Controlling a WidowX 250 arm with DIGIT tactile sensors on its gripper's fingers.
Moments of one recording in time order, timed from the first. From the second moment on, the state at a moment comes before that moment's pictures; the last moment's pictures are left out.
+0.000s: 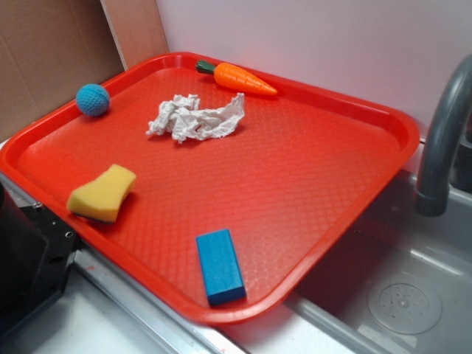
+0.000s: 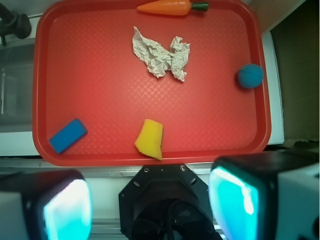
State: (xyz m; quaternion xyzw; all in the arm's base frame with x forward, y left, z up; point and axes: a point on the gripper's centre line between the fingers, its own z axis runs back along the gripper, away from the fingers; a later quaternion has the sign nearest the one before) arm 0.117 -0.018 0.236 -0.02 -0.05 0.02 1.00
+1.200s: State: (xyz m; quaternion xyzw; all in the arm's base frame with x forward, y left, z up) arm 0.198 0.088 0.136 0.03 -0.12 0.46 0.88
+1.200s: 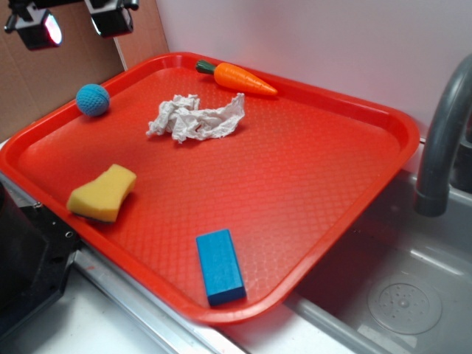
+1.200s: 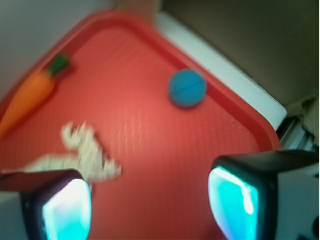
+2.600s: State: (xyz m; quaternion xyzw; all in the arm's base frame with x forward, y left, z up) arm 0.210 0.165 0.068 0.04 -0.10 0.66 0.74
